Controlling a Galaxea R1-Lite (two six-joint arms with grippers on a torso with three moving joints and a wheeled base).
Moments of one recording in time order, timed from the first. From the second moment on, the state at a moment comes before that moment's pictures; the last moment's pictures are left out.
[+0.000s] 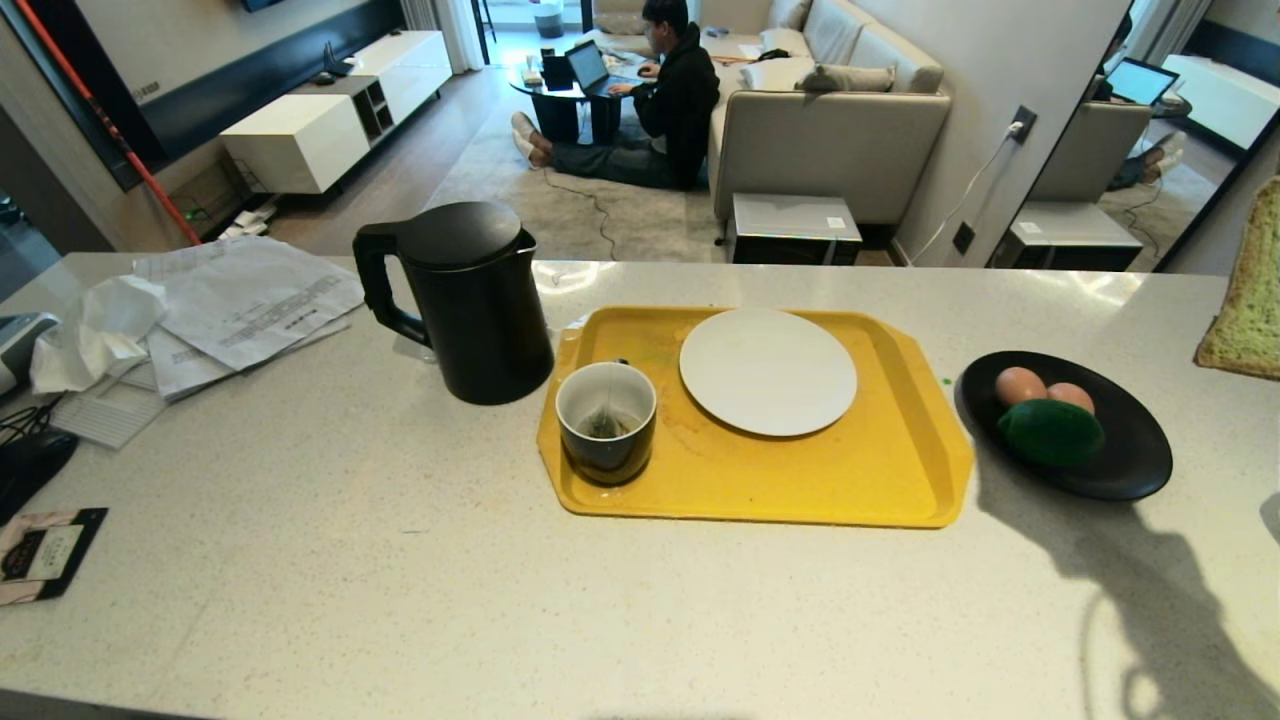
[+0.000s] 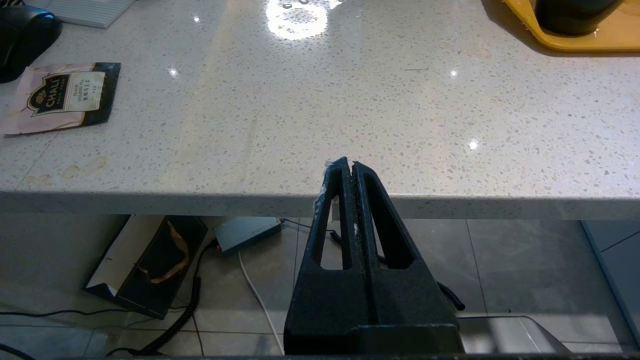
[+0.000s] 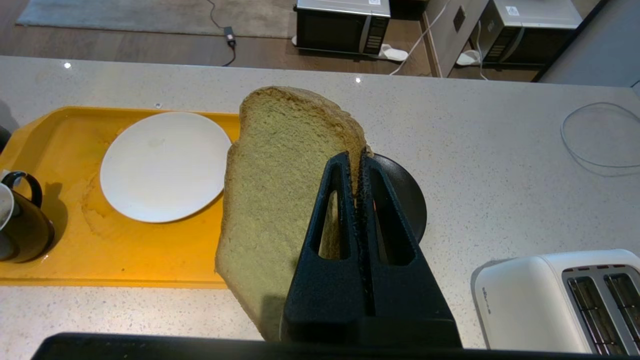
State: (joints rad) left arm 0.01 0.00 0.00 -0.01 0.00 0.01; right arm 0.34 1.04 -1.45 0.49 -0.45 0.04
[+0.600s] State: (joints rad) left arm 0.01 0.00 0.00 -0.01 0.00 0.01; right arm 0.34 1.09 -1.42 0.43 -0.45 0.03
